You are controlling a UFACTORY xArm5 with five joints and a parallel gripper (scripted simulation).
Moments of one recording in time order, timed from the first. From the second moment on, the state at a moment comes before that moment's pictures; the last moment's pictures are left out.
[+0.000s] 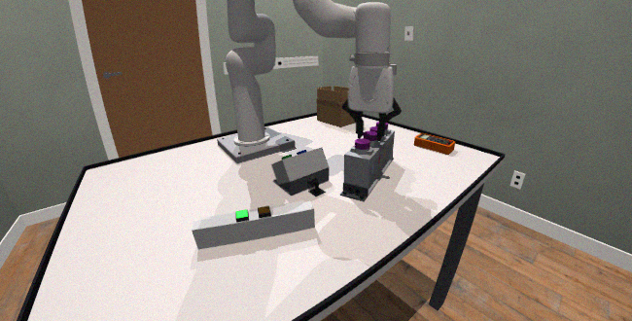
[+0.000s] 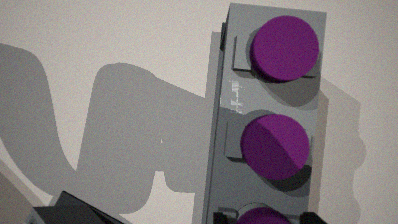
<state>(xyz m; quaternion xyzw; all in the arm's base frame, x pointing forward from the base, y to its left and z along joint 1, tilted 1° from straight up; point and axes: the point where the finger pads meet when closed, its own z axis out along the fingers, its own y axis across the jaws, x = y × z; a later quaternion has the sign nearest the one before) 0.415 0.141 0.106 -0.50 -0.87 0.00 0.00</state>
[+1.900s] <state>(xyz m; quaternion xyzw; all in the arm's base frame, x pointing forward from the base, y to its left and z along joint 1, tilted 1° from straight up) 0.415 0.141 0.105 -0.48 -0.88 0.00 0.00</state>
